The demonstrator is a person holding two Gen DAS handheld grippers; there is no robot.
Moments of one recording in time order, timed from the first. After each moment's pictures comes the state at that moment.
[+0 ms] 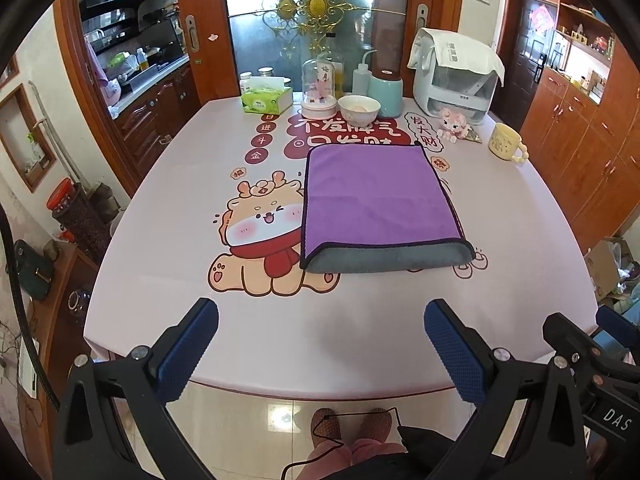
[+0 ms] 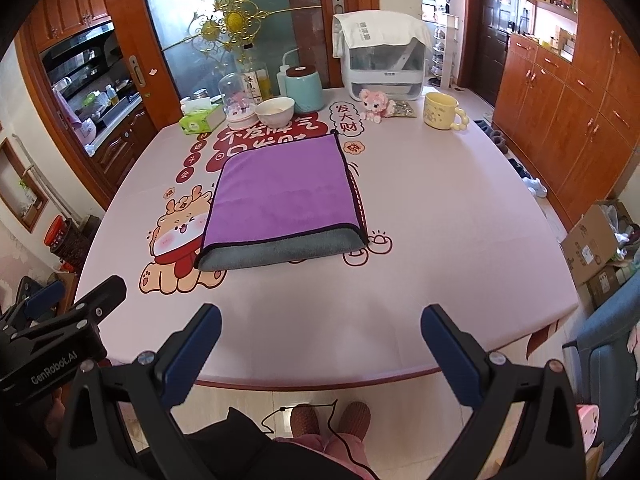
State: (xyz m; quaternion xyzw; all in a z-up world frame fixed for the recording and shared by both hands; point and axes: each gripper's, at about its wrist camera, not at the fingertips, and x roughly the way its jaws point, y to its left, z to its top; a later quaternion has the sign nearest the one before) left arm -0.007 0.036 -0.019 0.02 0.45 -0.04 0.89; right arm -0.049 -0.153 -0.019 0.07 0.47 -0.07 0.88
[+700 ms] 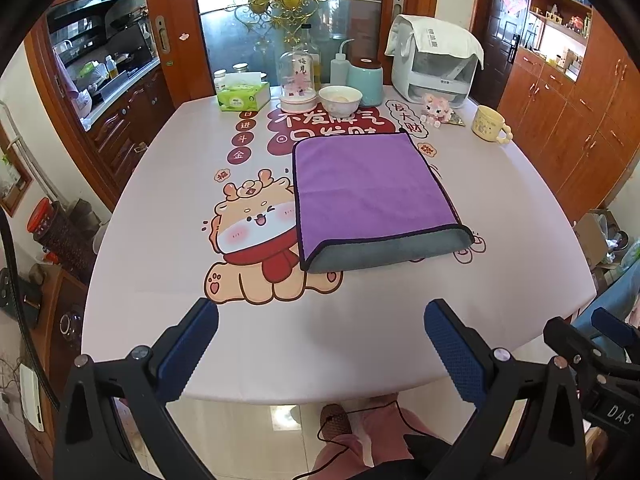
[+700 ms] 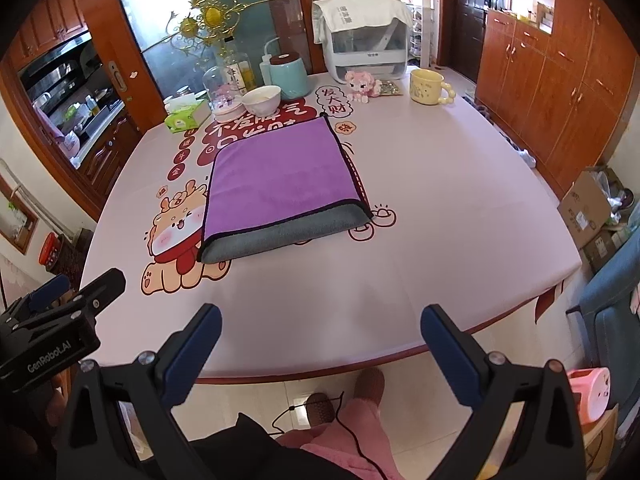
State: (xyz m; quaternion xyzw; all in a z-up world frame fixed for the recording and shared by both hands) left arm 0.013 0.058 -0.029 0.04 0.47 -0.10 0.88; right arm -0.057 -0.134 -0.030 0.11 0.48 -0.10 0.87
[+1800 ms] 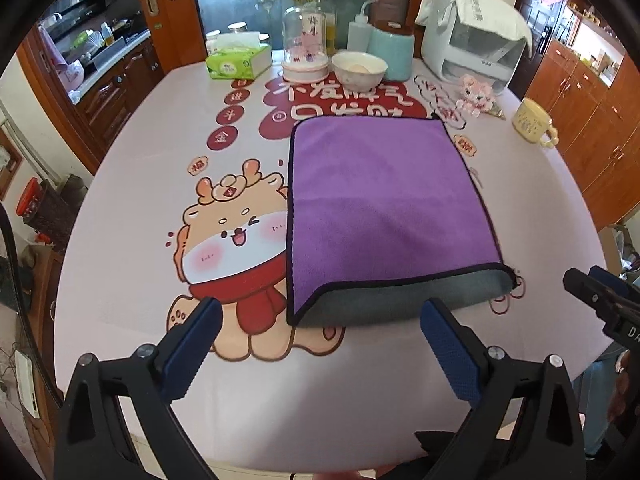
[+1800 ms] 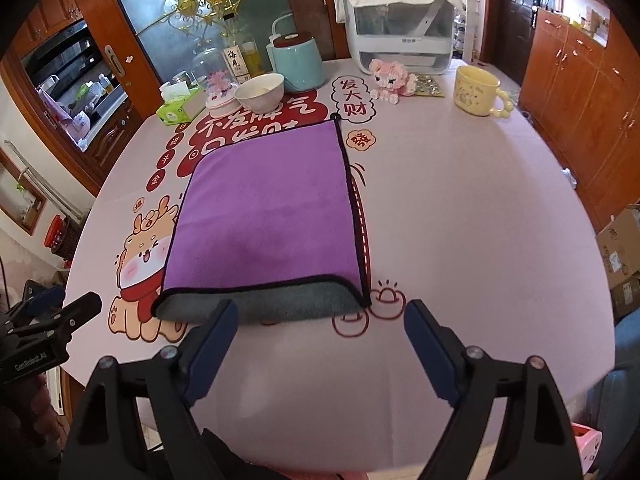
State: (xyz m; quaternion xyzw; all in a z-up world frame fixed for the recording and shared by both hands) left arm 0.145 0.025 -0.097 0.03 0.53 -0.07 0.85; right arm 0.098 -0.220 -0.088 0.09 0.51 -0.02 0.85
